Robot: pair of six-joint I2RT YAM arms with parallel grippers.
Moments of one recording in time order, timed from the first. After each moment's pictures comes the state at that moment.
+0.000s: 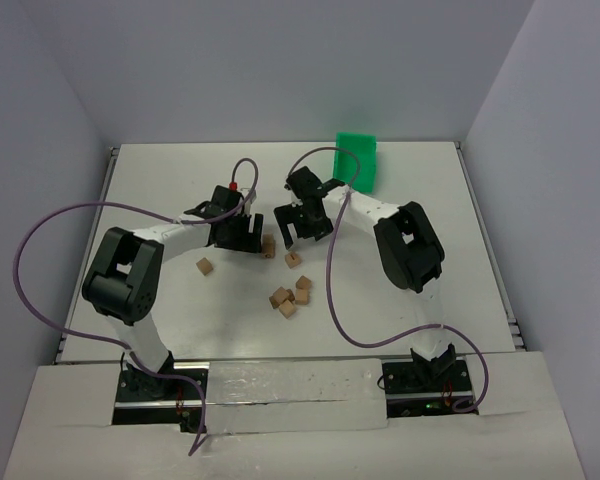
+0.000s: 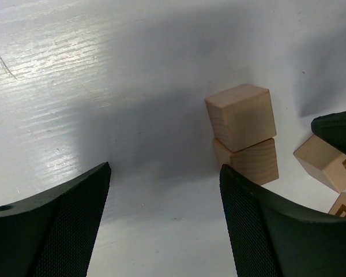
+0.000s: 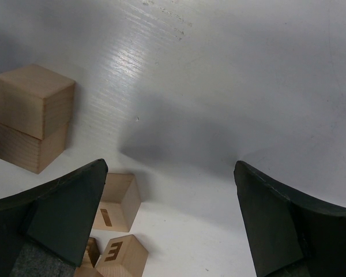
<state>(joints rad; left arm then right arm) -0.44 1.78 1.05 -0.26 0.09 -0.21 0.60 2.13 1.62 -0.66 -0.07 0.26</state>
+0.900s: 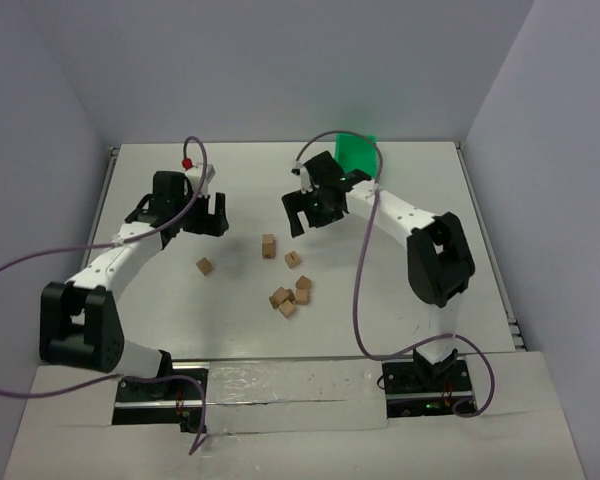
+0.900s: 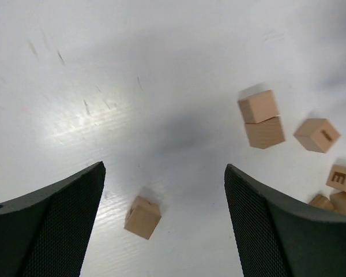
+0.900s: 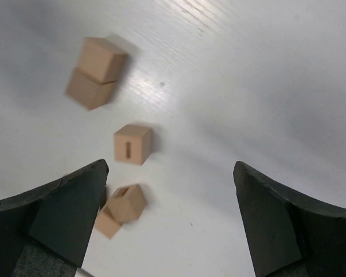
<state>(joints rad) -0.21 1.43 1.00 -0.33 0.20 0.00 0.56 1.91 1.54 -0.66 -0.17 0.12</state>
